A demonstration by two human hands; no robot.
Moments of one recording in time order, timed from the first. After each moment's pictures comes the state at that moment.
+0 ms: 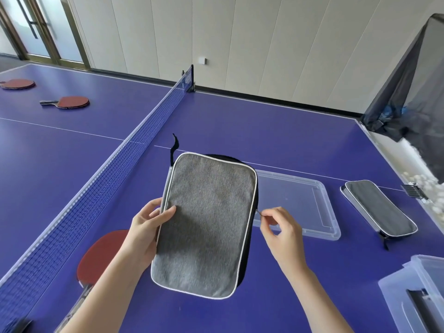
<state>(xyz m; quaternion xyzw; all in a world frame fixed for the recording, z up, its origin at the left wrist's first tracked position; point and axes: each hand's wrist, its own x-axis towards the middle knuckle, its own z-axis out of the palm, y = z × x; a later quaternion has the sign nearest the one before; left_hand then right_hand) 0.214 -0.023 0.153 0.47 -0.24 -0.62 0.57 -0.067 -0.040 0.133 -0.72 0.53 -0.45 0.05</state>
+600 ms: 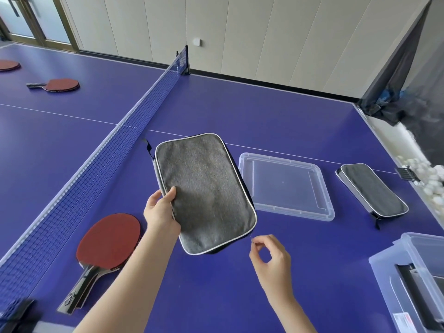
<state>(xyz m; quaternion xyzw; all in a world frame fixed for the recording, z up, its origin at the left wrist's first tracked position) 0.171 -0.048 0.127 0.55 0.02 -0.53 0.64 -0.051 0.043 0.082 -0.63 0.63 -0.42 0.14</state>
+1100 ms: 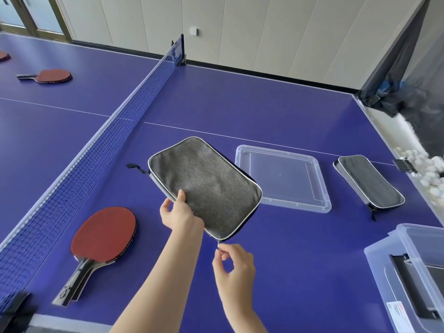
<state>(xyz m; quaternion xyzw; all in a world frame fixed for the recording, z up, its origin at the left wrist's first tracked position) 0.111 -0.053 0.113 0.57 0.17 -0.45 0.67 0.016 0.074 0.066 -0.59 0.66 -0.44 0.16</state>
